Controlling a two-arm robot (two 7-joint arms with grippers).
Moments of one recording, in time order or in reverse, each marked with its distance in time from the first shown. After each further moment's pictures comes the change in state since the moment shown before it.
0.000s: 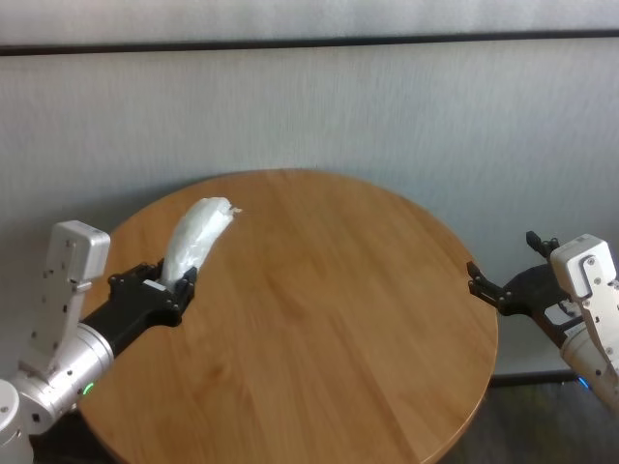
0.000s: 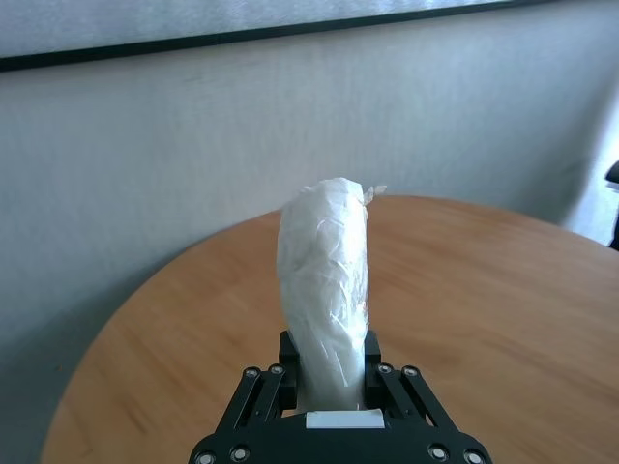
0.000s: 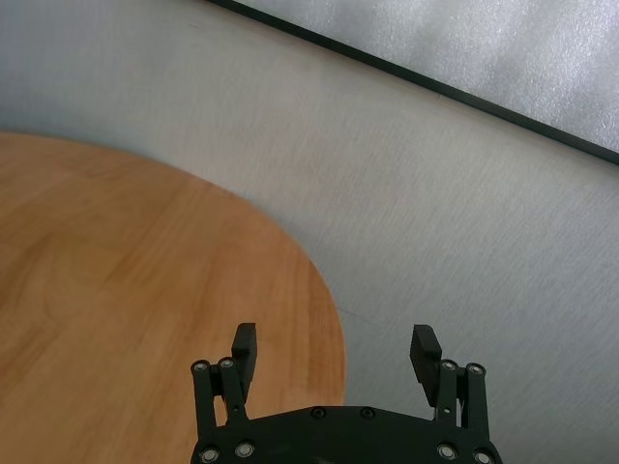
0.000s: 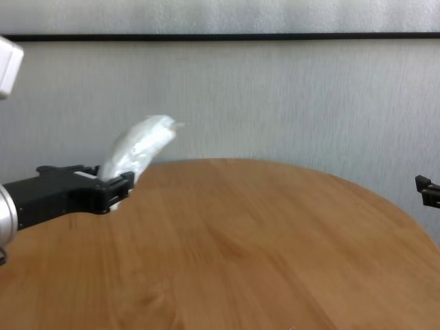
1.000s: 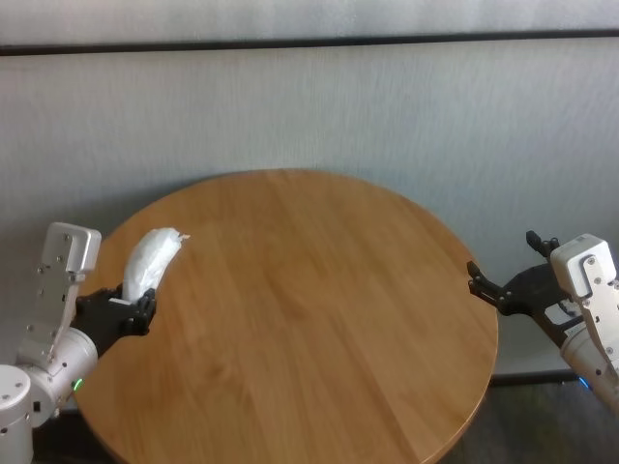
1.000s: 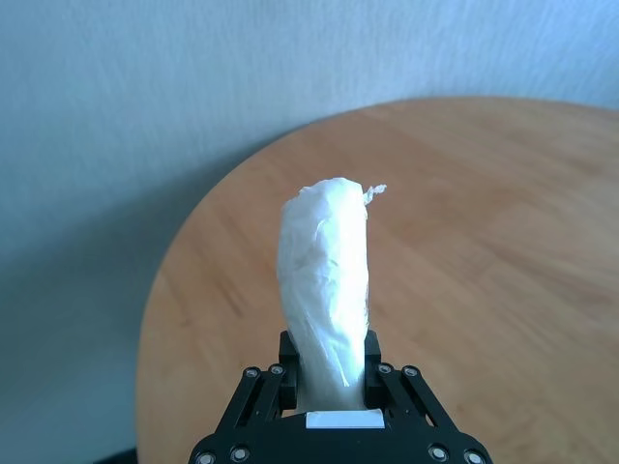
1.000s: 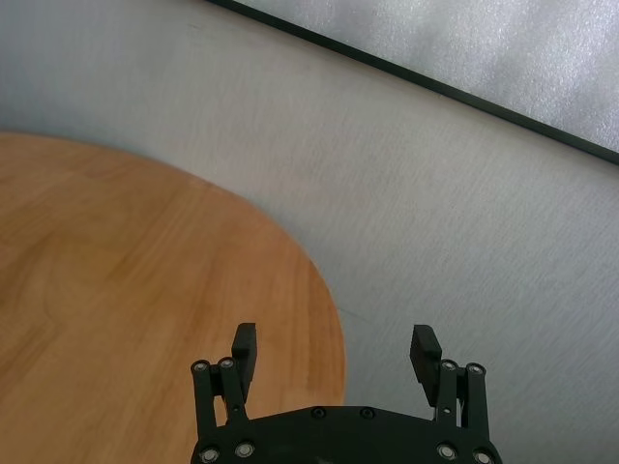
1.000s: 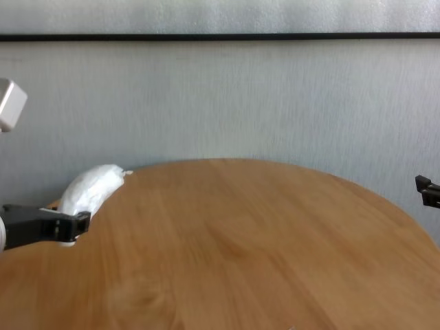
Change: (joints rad) left arm -0.057 -0.017 0.003 0.089 0.012 0.209 0.166; right arm 0.000 0.000 0.000 0.000 0.000 0.000 0.000
